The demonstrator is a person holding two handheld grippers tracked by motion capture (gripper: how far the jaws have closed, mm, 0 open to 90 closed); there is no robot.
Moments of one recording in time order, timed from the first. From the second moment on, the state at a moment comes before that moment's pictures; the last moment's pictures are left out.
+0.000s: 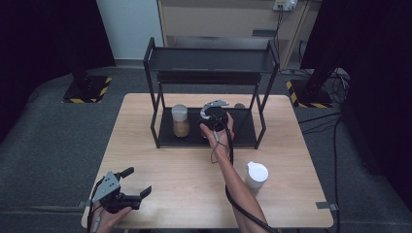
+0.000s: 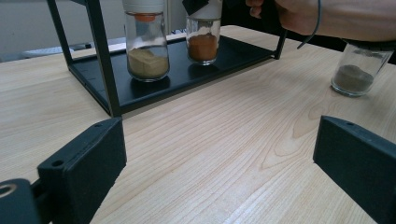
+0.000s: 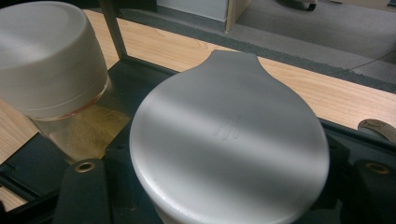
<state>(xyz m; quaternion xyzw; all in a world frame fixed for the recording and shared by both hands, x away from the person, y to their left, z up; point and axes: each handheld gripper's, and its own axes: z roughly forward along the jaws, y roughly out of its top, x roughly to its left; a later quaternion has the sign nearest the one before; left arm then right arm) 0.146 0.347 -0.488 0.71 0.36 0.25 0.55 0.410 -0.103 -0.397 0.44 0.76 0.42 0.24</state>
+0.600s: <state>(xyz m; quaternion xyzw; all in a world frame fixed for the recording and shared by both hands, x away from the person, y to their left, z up) 0.147 0.347 -0.487 0.71 0.35 0.25 0.55 0.411 -0.104 -0.404 0.44 0.76 0.42 0.24</state>
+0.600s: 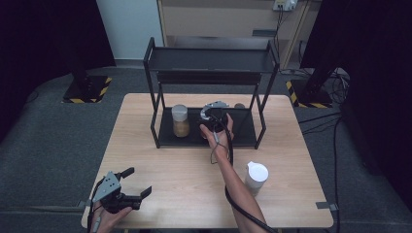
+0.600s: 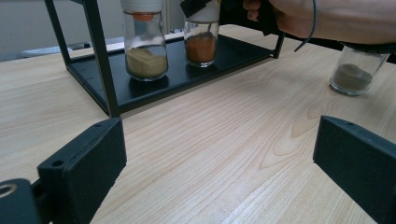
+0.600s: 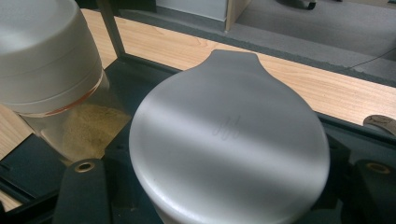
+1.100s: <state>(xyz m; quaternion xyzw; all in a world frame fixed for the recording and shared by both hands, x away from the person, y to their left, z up) 0.148 0.346 -0.487 0.72 0.35 0.25 0.55 0.405 -0.112 -0.394 0.44 0.74 0.45 0.24</state>
